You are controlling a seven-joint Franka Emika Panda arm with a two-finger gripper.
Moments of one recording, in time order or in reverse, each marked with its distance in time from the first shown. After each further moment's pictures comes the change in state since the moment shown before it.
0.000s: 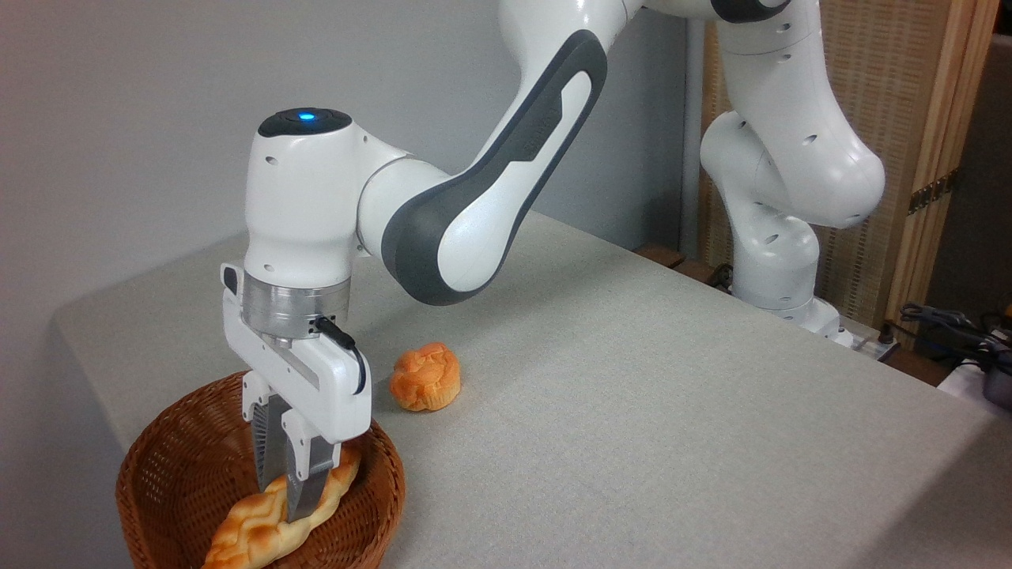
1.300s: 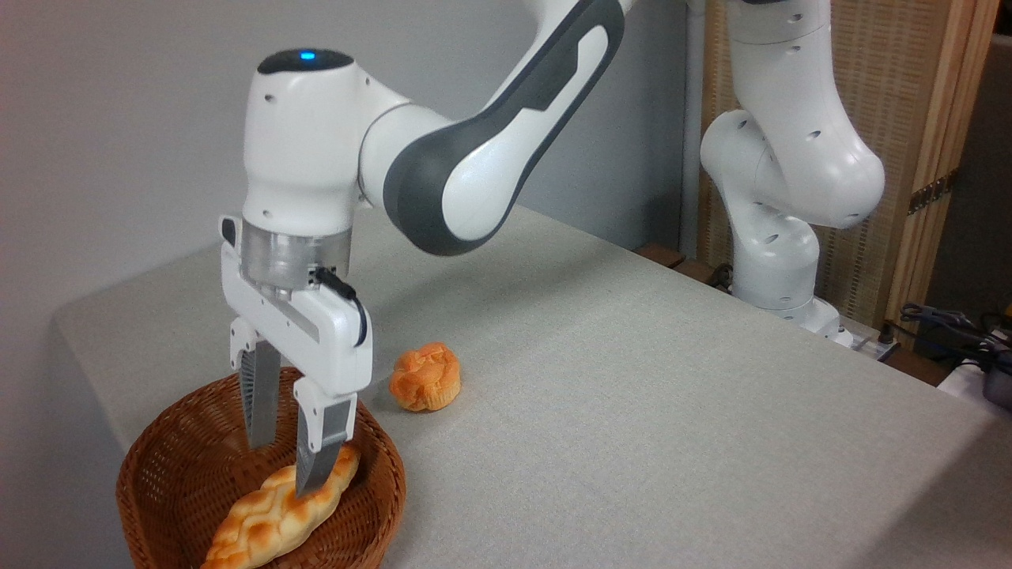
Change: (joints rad) arm -0.003 -0.069 -0.002 -0.001 0.000 -0.067 -0.002
